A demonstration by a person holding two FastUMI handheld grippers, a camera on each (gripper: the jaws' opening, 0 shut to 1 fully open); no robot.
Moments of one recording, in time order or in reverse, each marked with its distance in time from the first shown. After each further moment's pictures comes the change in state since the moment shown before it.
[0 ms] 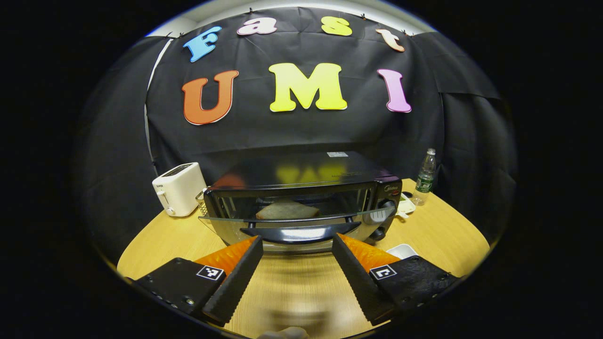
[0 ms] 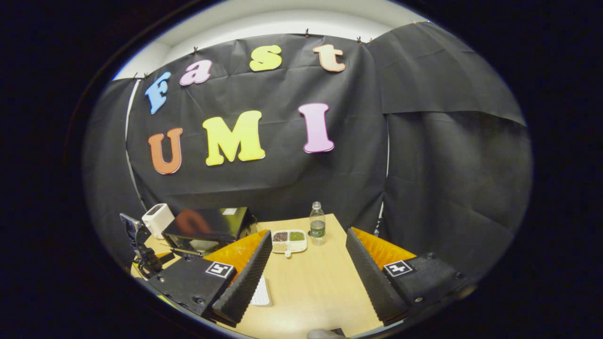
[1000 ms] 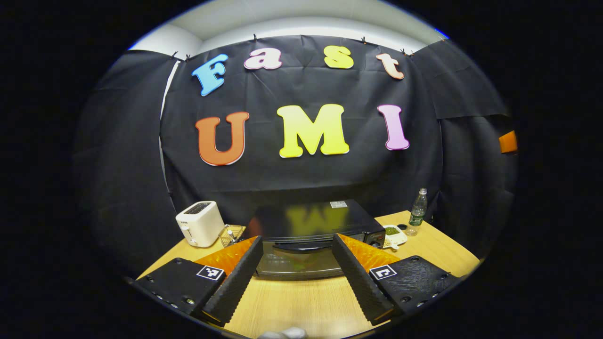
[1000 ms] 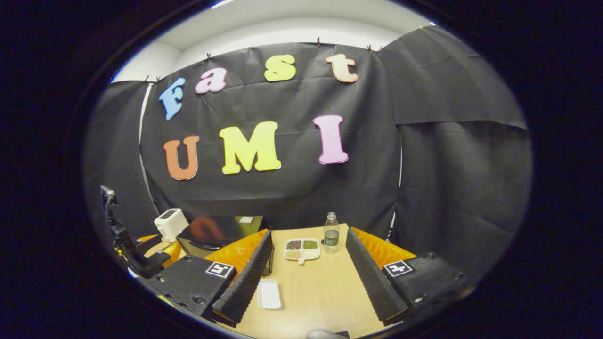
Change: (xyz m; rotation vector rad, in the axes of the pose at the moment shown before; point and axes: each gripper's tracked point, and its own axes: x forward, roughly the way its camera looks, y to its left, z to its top) left arm -0.094 0.015 0.114 0.006 -0.233 0.046; right arm -0.020 0.033 0.023 -0.019 -0.083 0.090
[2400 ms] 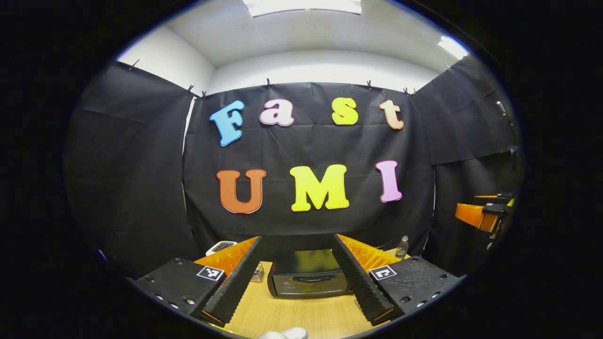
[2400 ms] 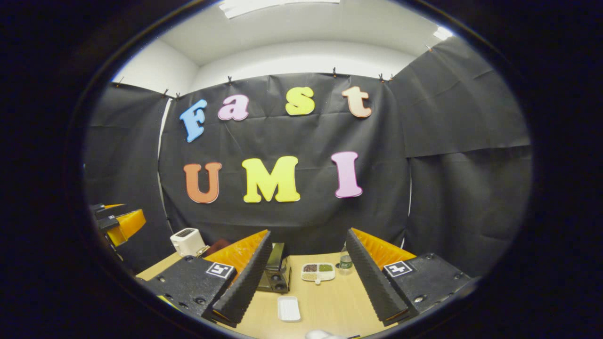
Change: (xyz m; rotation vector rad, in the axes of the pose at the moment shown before) left arm -0.122 0.026 0.146 -0.025 -0.197 0.024; right arm -0.060 0.056 0.050 -0.026 -0.190 0.047
